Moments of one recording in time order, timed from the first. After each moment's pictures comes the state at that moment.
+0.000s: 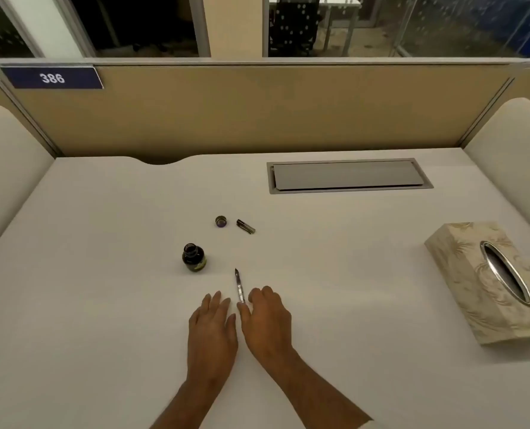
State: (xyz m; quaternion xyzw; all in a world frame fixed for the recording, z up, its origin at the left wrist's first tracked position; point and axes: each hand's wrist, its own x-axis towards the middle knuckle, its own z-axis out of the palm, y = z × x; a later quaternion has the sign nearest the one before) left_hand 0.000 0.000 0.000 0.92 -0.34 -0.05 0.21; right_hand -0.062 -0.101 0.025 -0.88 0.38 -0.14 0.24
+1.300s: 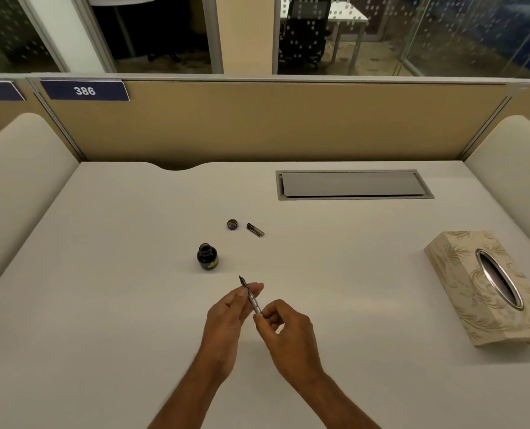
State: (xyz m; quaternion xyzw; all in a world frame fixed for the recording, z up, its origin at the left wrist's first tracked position) left_hand -0.015 -0.007 0.094 0.60 -0.07 -0.39 0.69; right_hand -0.120 -0.087 0.098 -0.77 0.37 -0.17 0.49
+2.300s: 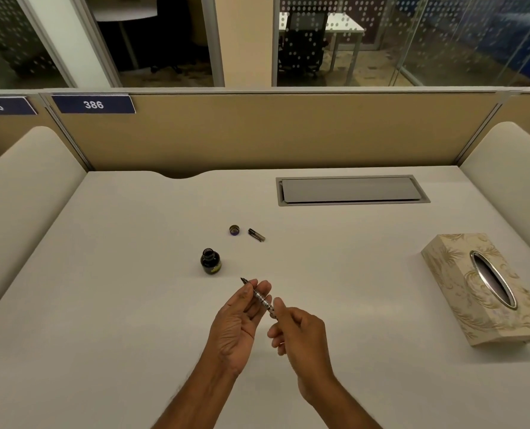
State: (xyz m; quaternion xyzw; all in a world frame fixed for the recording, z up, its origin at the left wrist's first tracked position) left_hand -0.022 -0.021 0.121 0.41 0.13 -0.43 0.79; right_hand -0.130 -0.079 0.148 -0.56 0.47 -0.18 0.66
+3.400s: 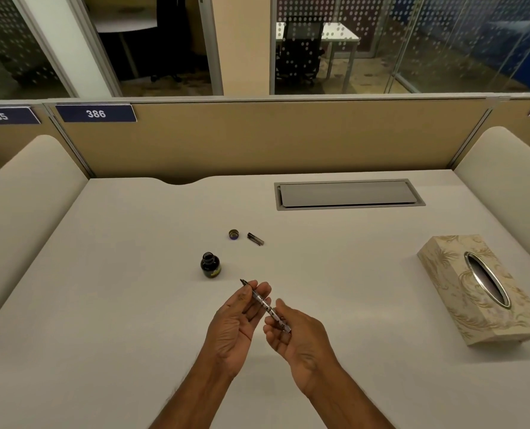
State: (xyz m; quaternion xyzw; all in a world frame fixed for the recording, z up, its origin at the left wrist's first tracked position) left_hand -0.023 -0.015 0.133 0.41 0.10 -0.44 0.79; right_hand -0.127 -0.085 0.168 -0.28 0.50 -0.15 0.81
